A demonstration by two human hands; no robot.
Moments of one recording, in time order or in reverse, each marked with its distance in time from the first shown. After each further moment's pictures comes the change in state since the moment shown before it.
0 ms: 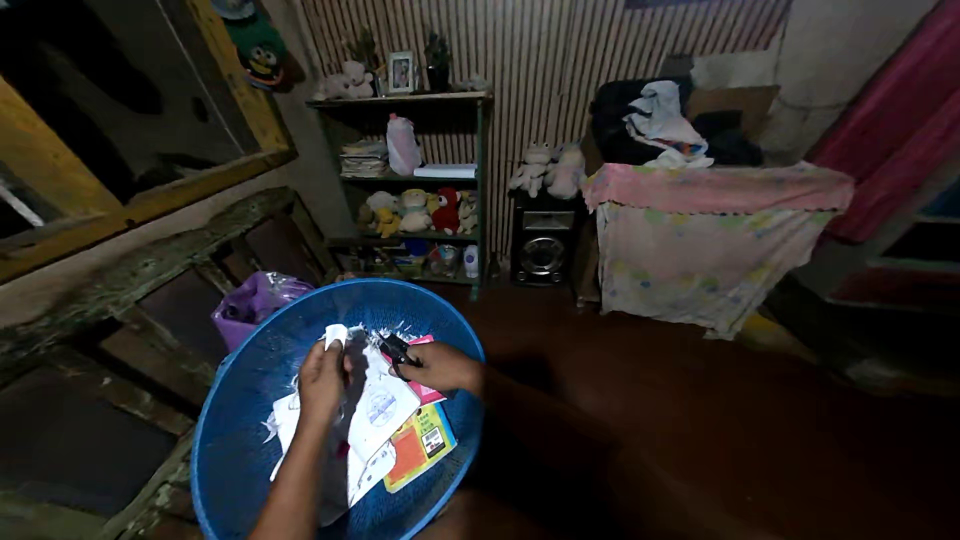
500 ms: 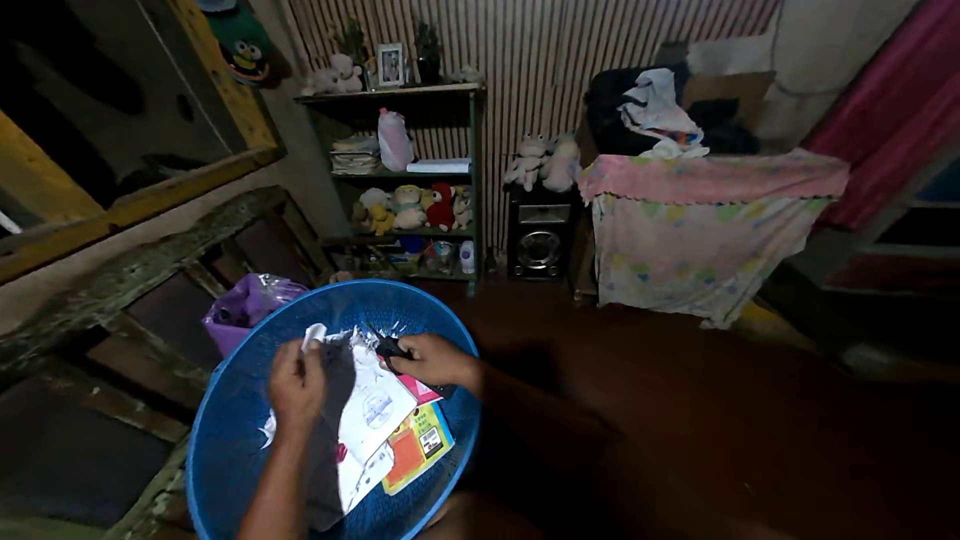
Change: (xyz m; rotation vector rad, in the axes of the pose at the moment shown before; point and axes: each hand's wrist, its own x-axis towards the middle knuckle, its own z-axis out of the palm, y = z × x) left_hand 0.009 0.007 -0.024 0.588 0.145 0.423; right_hand 0.004 -0.006 -0.007 0.106 0.115 -0.134
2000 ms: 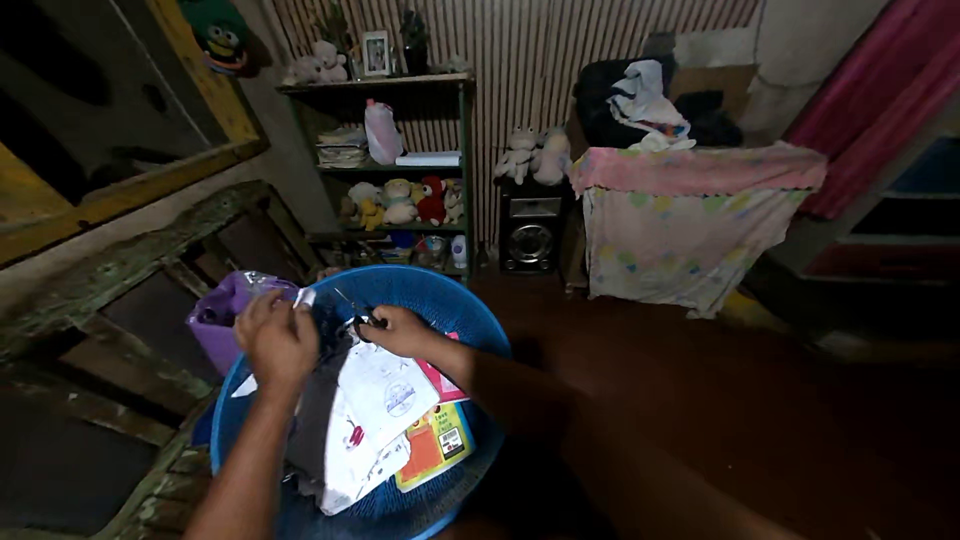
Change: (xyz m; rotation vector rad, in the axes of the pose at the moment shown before) left_hand 0.059 0.028 -0.011 0.357 -0.142 0.064; right_hand 0.053 -0.017 0.004 0.146 0.136 0.066
